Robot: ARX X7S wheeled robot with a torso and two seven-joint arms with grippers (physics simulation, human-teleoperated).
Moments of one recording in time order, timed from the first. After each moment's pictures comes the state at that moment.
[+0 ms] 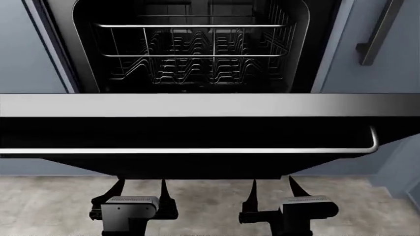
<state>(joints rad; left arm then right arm) -0.03 -0.26 0.32 -0.02 -0.27 0.10 -0.30 0.04 0.28 -0.36 0.02 0.21 -0.06 0.34</state>
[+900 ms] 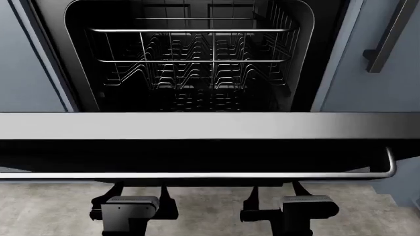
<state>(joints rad) -0.04 -0.27 0.34 -0.02 -0.28 0.10 -0.31 0.05 0.28 -0.37 0.02 0.20 -0.05 0.37</state>
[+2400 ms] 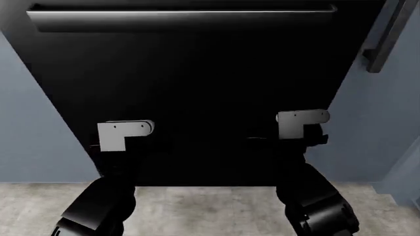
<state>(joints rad) -0.48 -0.30 0.31 0.02 -0.48 -0.37 -0.34 0.62 0.26 -0.39 0.13 0.34 0.46 0.39</state>
